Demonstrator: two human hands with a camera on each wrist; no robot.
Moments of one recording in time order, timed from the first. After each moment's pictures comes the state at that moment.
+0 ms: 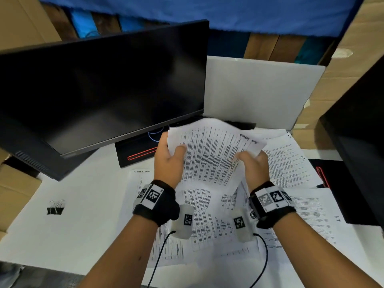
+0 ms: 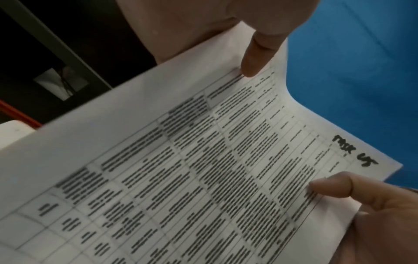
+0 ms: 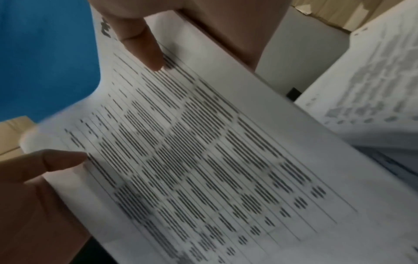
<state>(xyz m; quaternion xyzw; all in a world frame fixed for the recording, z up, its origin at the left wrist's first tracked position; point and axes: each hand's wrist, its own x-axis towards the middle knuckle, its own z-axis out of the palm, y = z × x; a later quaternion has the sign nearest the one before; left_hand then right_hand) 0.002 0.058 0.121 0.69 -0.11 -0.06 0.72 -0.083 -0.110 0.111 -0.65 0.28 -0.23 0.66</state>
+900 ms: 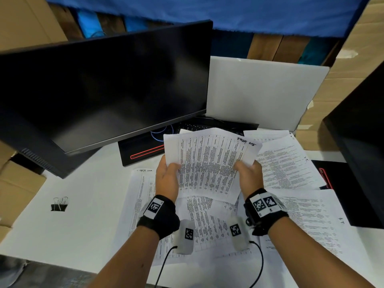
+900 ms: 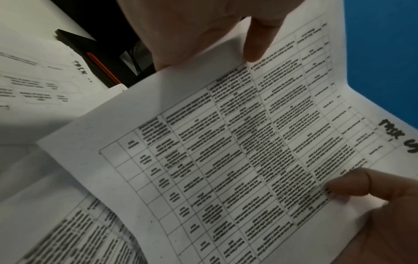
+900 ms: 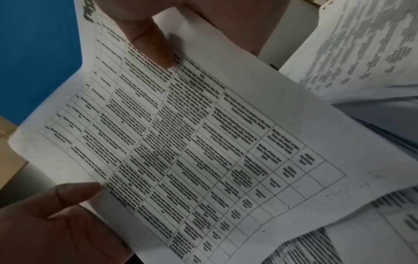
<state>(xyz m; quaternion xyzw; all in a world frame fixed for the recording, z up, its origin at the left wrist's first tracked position) -0.014 0.072 0.078 0.65 -0.01 -0.11 0.75 -0.085 -0.100 0.082 -0.65 0.33 -0.21 0.65</state>
